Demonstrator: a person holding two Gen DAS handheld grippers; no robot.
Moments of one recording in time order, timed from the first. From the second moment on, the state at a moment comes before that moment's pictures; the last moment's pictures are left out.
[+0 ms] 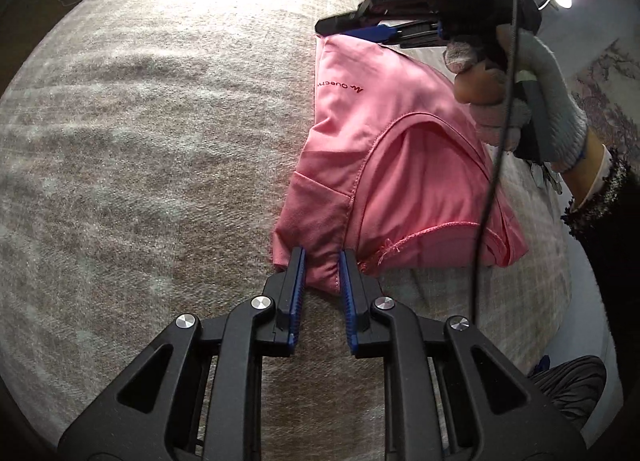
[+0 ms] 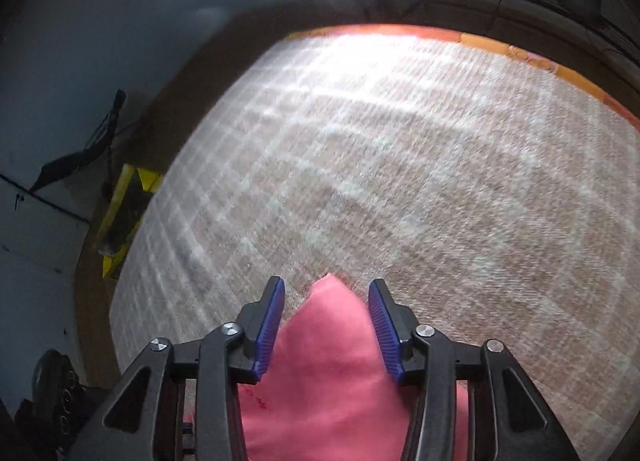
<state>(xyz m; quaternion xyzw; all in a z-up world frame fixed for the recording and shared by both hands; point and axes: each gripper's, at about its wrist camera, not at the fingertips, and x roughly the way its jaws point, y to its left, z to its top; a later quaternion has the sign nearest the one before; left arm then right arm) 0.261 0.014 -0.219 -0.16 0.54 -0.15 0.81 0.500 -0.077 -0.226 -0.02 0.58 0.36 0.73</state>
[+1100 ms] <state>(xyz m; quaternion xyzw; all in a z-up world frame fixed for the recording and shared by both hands) 0.324 -0.029 -0.206 -0.14 0.52 -0.16 0.83 0.399 -0.215 -0.204 0.05 0.49 0.23 0.84</state>
